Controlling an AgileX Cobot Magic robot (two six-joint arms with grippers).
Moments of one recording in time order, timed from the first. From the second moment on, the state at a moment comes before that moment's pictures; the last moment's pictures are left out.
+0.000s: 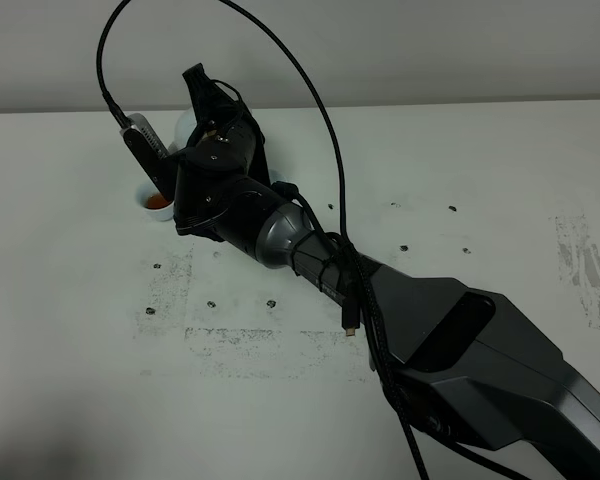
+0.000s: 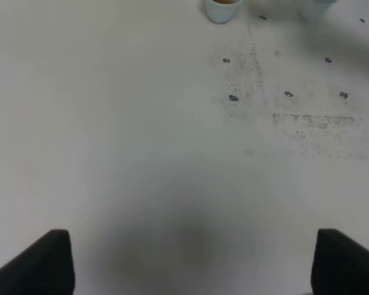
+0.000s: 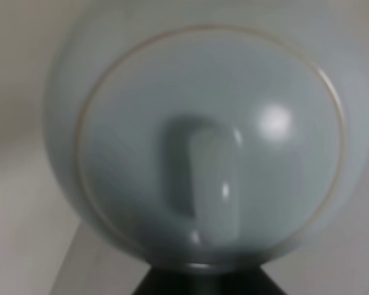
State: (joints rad) left arm 0.00 0.00 -0.47 -0.10 1.07 0.04; right arm 0.81 2.80 -2.65 -1.13 0.91 -0.70
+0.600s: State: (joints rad) left arm 0.00 0.00 -0.47 -0.10 1.07 0.04; right arm 0.81 2.80 -2.65 -1.13 0.91 -0.69
